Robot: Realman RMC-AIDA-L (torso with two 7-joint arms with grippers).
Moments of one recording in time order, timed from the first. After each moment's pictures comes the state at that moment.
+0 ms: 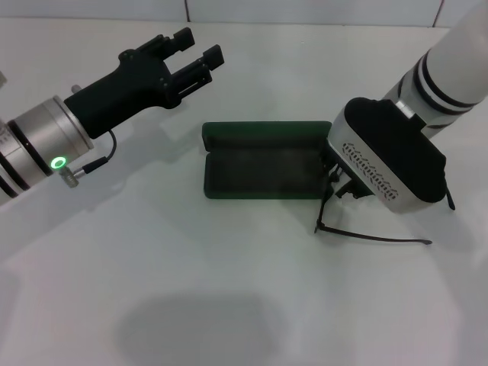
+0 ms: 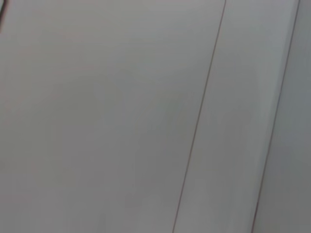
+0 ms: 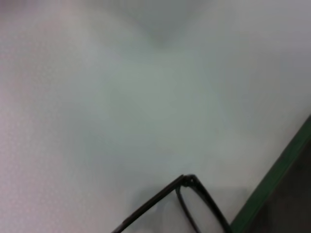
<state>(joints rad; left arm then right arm) -0.70 -2.09 2.84 -0.29 -0.77 1.55 -0.98 0.90 2.03 -1.72 -1.02 -2.43 -1.27 1.30</state>
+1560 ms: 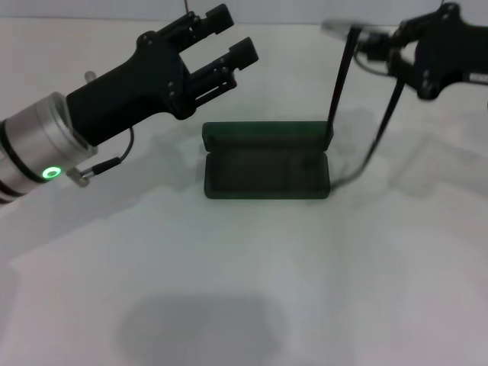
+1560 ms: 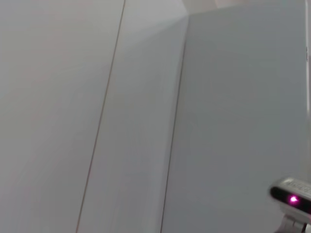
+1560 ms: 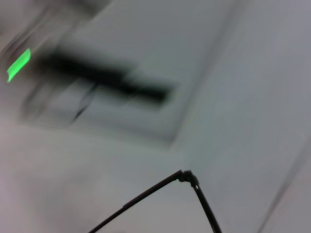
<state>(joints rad) -0.71 -2.08 2.84 -0.26 -0.73 1.87 -0.93 0.48 2.02 -1.10 -1.09 -1.66 -1.30 1.27</state>
